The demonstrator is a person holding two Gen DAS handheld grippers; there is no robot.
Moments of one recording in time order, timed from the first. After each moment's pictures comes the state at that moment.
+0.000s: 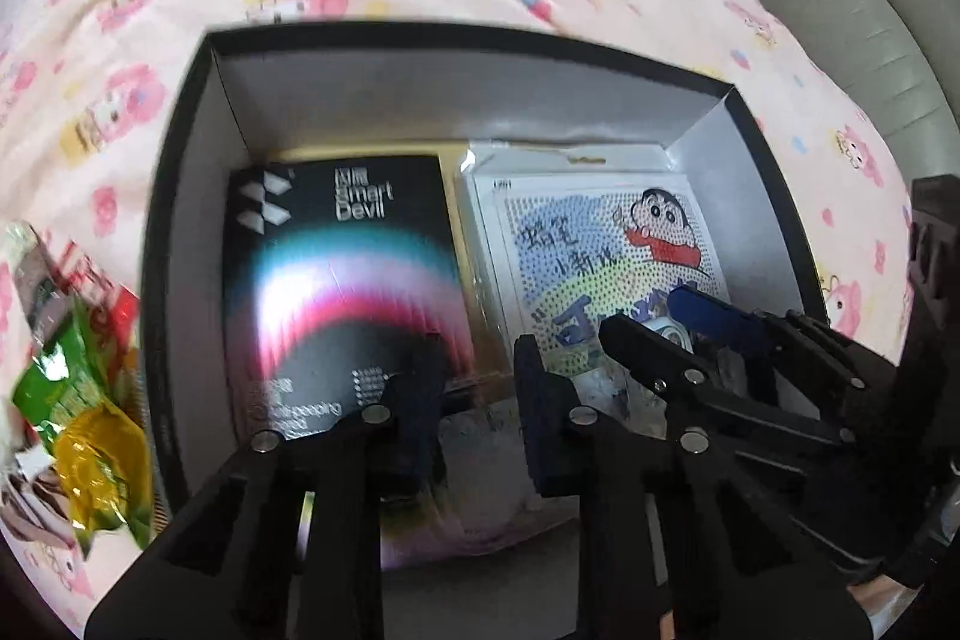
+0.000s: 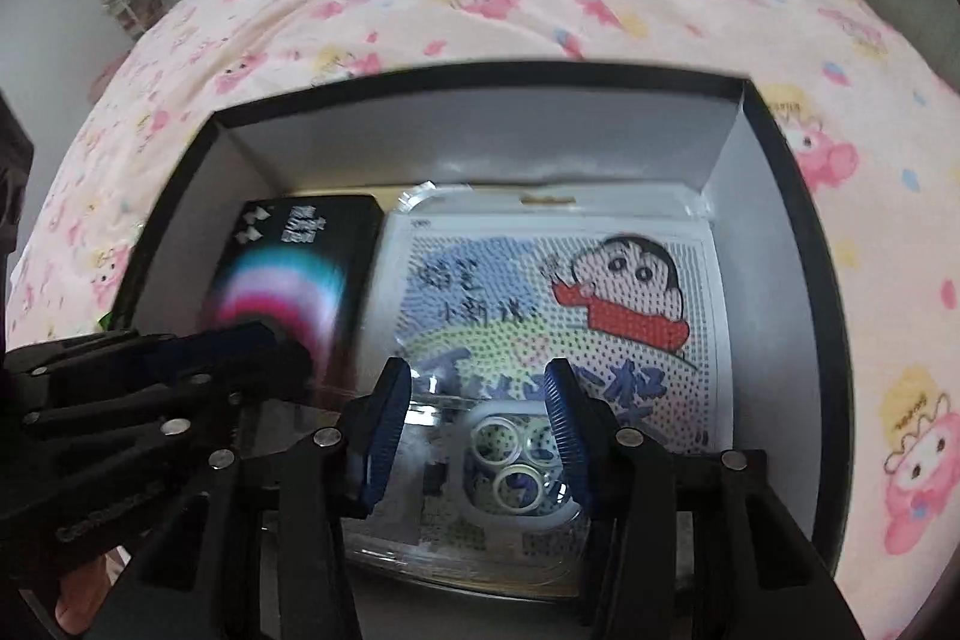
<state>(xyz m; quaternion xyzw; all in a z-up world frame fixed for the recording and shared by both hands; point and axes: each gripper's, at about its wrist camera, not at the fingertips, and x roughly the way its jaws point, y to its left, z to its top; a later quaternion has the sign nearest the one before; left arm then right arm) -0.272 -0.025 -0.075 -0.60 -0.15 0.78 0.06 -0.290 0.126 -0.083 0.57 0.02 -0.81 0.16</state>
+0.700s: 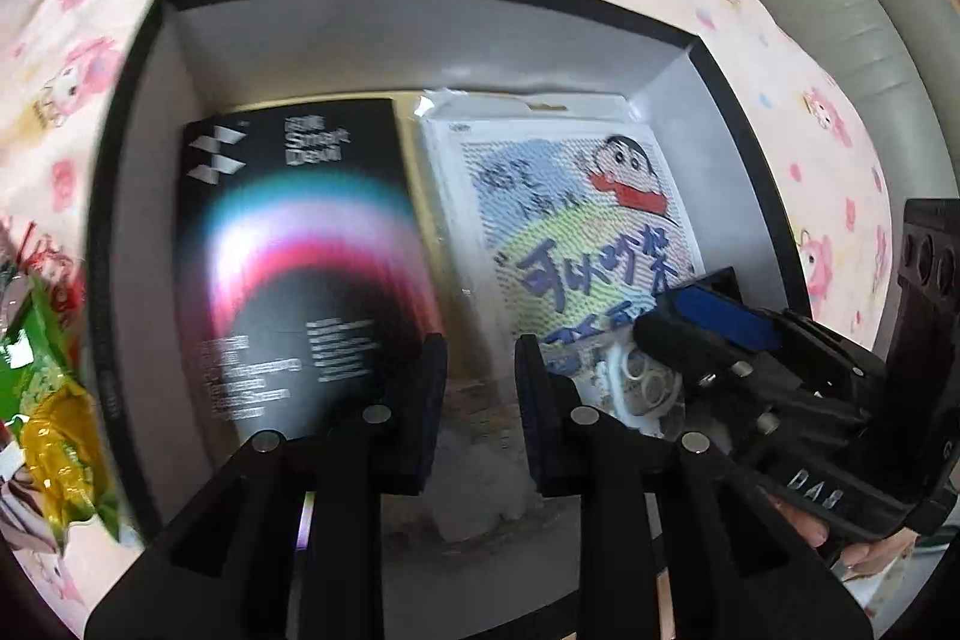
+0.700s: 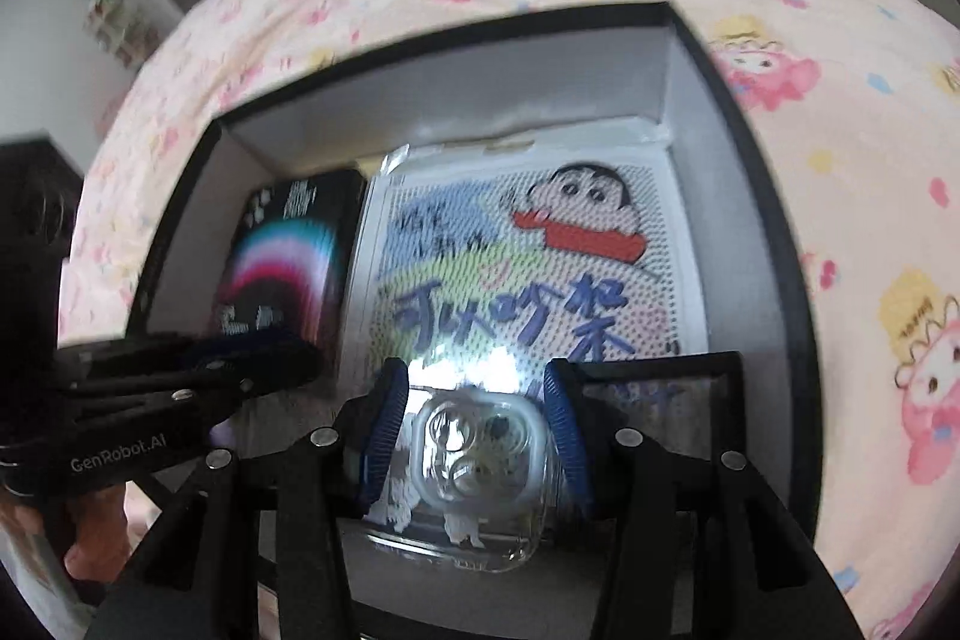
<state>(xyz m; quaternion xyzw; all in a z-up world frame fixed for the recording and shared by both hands) -0.256 -0.023 -0.072 -0.61 -0.15 0.77 0.11 -0.250 0.166 -0.071 0.57 -0.05 -0.80 0.16</state>
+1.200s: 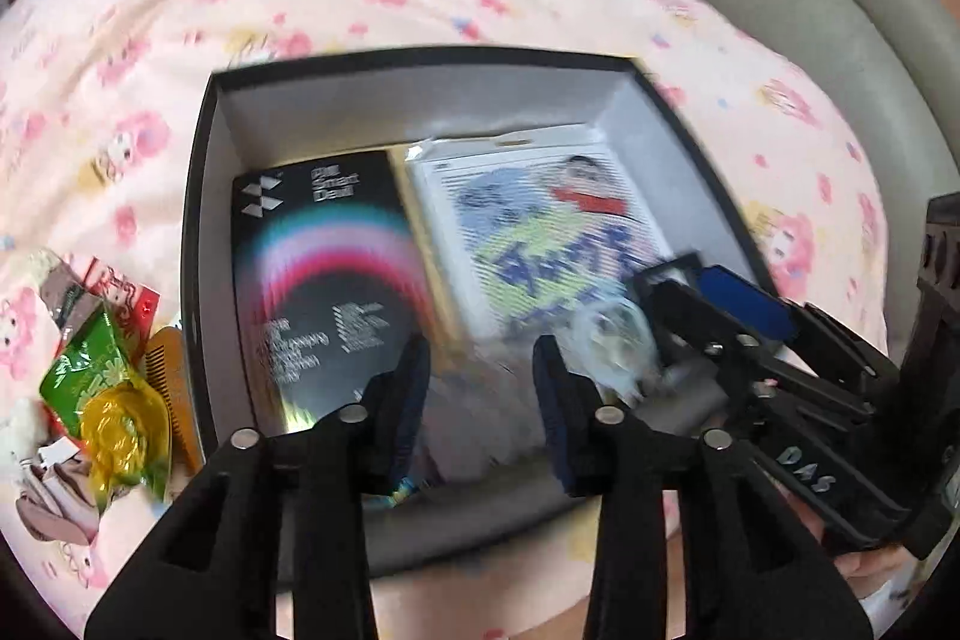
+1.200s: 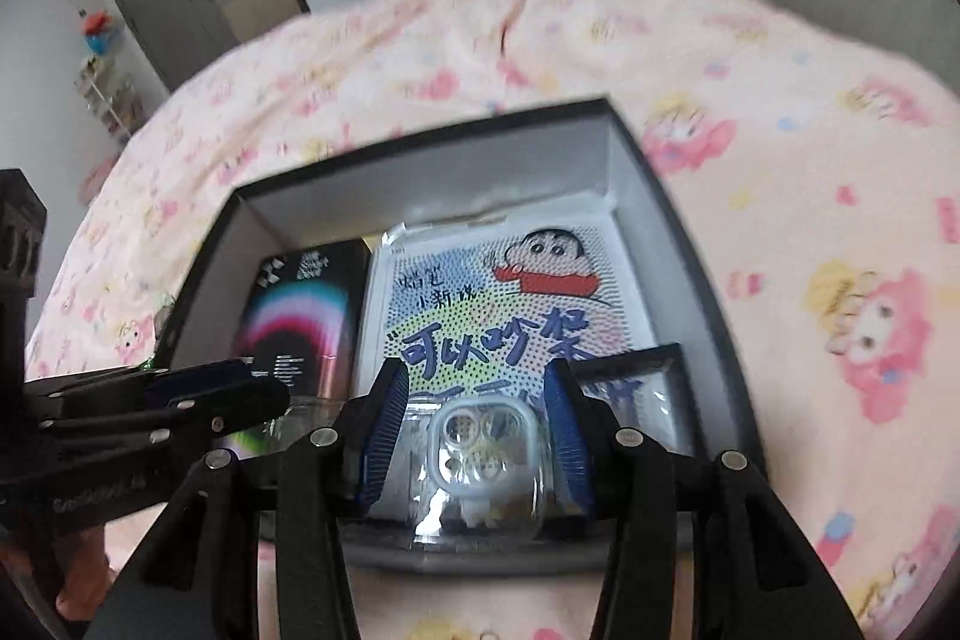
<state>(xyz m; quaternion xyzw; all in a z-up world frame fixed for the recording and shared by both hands) -0.206 0.009 -0.023 -0.54 -0.09 0.83 0.11 -0.204 0.172 -0.034 0.46 -0.05 -0.88 0.11</state>
